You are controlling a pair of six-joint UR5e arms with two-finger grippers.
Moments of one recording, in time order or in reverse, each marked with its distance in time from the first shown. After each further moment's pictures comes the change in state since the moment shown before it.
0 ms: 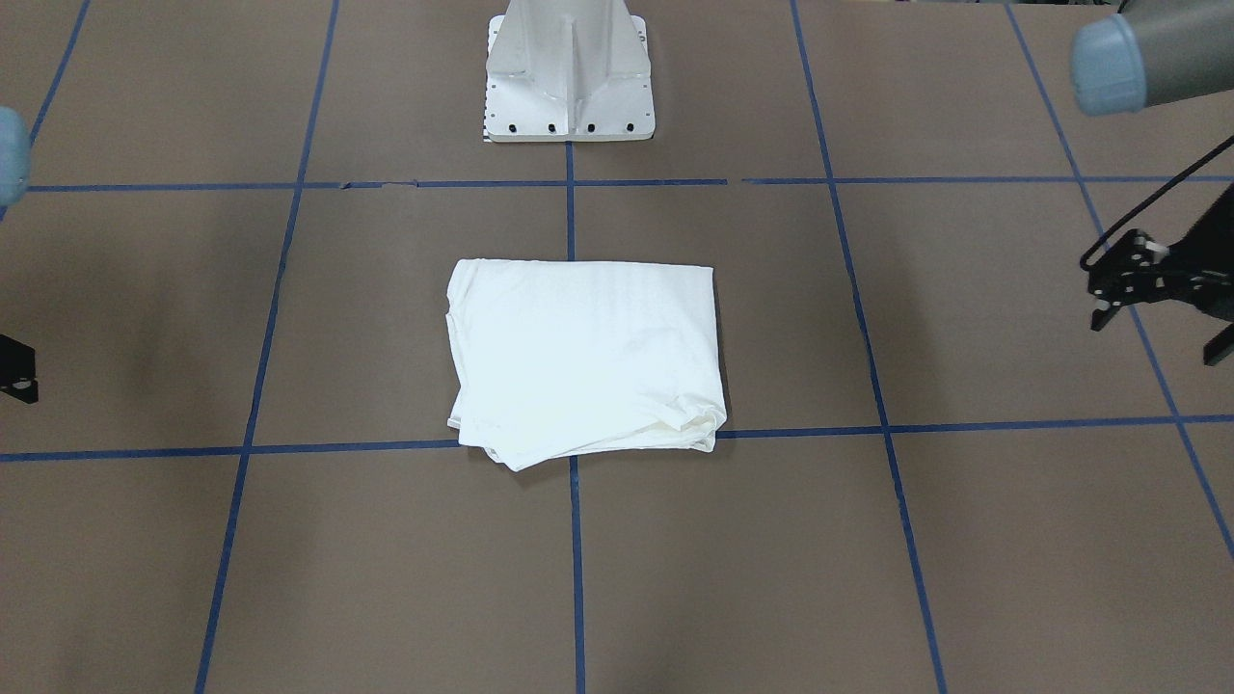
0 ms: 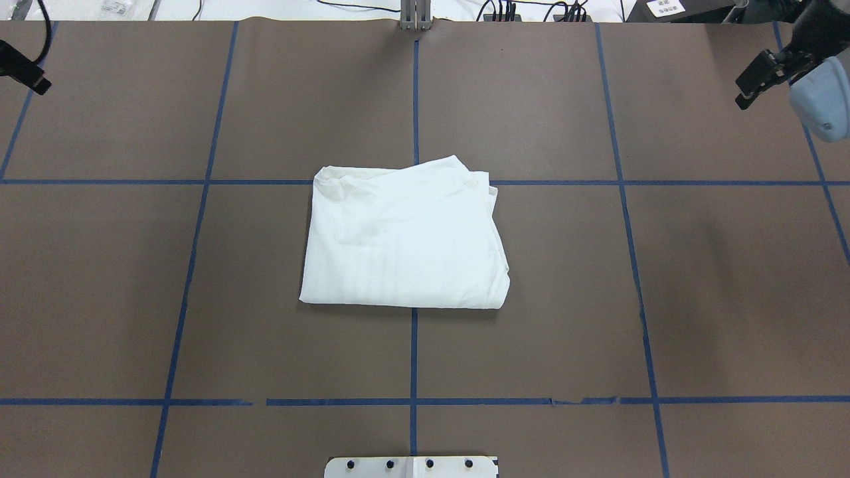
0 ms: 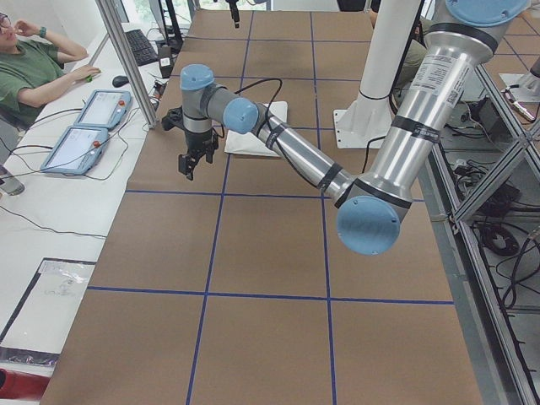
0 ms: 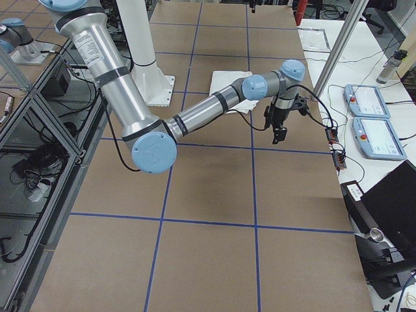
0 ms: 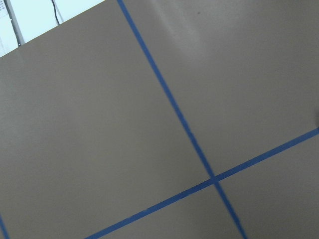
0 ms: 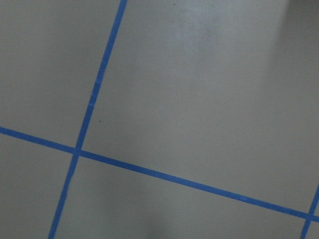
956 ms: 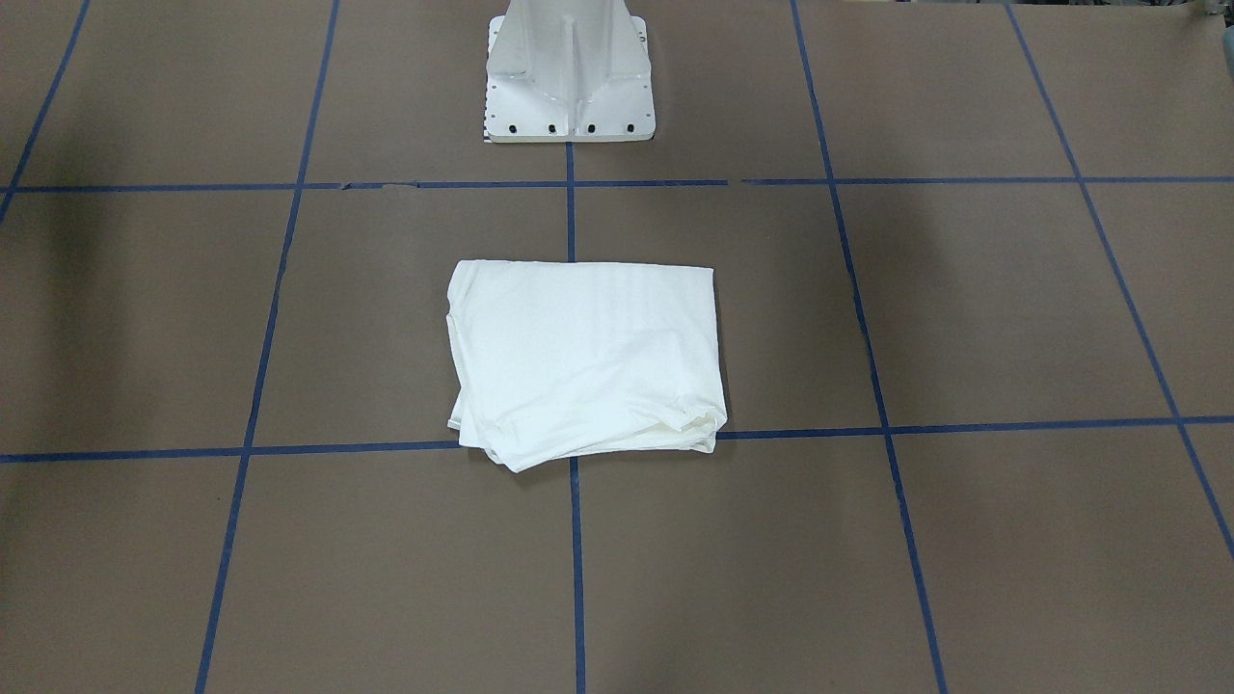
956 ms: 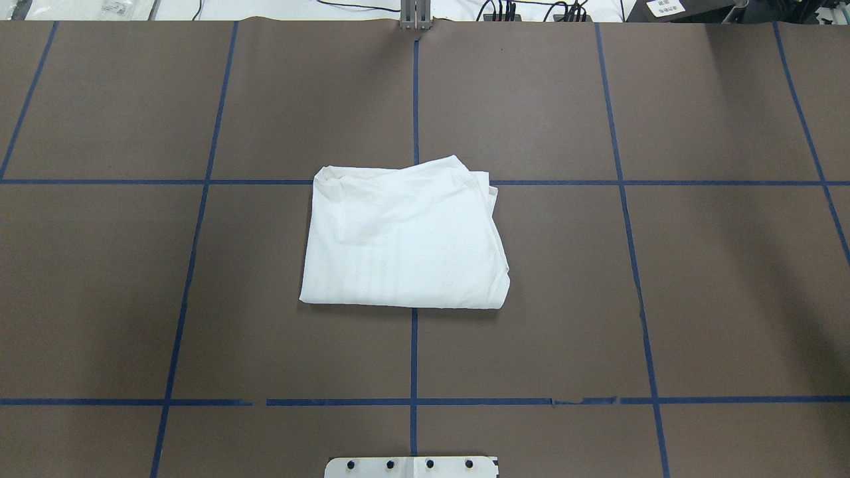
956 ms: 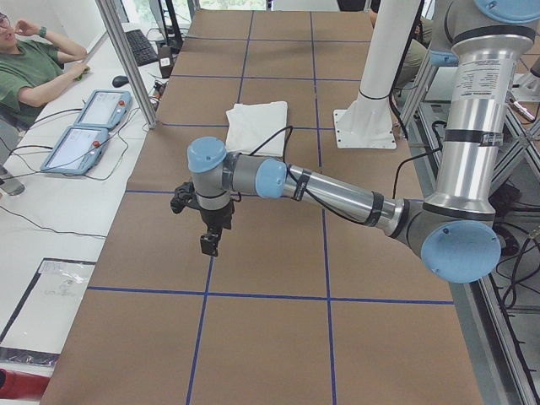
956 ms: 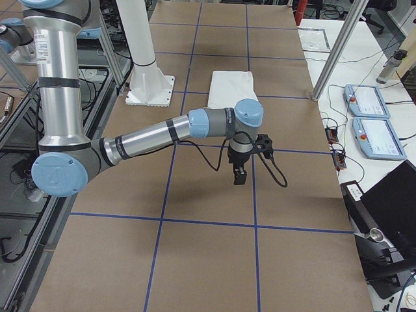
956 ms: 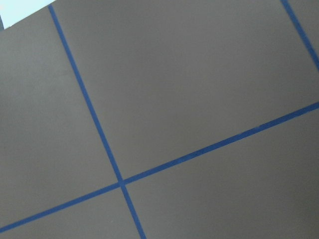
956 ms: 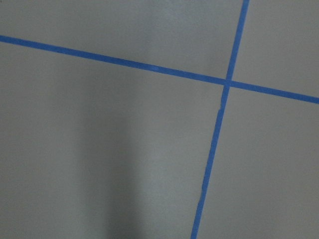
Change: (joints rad) left arm -0.184 0.282 0.031 -0.011 -0.109 0.054; right arm 0.203 -0.443 0.240 0.016 0.052 -0.169
